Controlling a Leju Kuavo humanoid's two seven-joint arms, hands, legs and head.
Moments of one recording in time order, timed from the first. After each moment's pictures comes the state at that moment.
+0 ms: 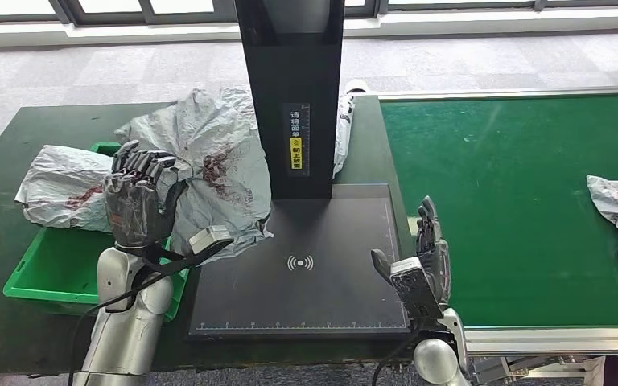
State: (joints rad) left arm -0.27 -0.15 0.05 -1.42 -1.24 0.70 -0.30; right arm -0.05 0.09 0.23 -1.34 0.39 -0.38 -0.33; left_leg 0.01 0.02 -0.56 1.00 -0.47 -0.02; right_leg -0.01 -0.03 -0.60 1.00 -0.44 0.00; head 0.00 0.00
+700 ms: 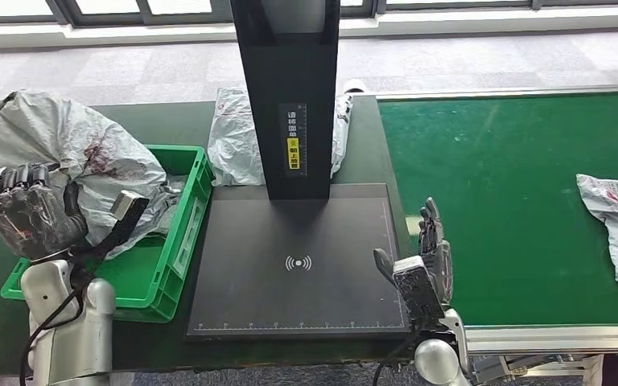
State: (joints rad) left arm -0.25 -0.10 0.33 -1.43 -1.54 0.67 0.13; right arm -0.05 0.09 0.22 -1.35 0.39 -0.37 -0.32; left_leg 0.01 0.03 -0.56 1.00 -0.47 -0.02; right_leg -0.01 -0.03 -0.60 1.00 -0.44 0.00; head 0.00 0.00
